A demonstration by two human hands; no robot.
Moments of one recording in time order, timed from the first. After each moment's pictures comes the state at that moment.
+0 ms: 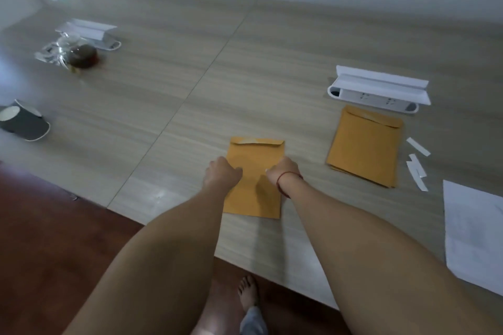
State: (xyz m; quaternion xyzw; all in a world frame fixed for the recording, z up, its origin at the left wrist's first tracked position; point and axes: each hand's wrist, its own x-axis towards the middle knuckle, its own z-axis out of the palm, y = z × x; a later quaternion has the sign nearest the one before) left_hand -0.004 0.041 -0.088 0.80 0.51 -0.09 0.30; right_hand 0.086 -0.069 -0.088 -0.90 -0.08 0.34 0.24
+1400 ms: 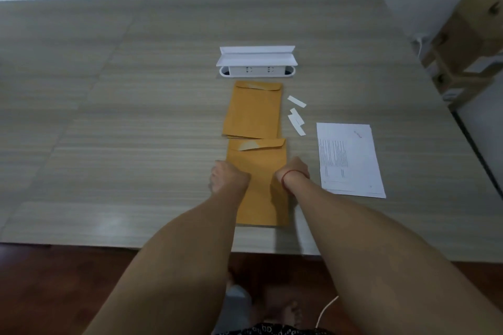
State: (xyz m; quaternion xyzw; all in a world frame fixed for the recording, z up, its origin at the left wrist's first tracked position) left_hand 0.064 -0.221 -0.104 0.81 0.49 -0.11 0.31; right_hand 0.117 -0.339 -0.097 -0.90 0.14 0.28 0.30
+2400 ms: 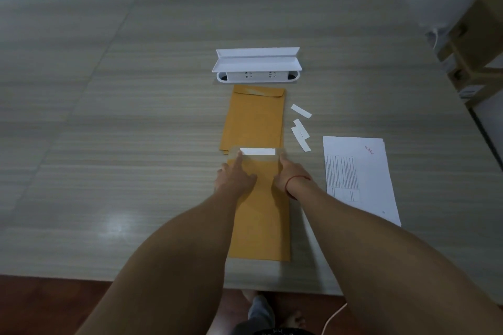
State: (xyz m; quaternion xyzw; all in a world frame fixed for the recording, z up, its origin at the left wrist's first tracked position) left_hand 0.126 -0.195 -0.119 0.89 0.32 -0.22 0.26; right_hand 0.183 -0.327 -0.126 -0.93 -0.04 0.33 0.18
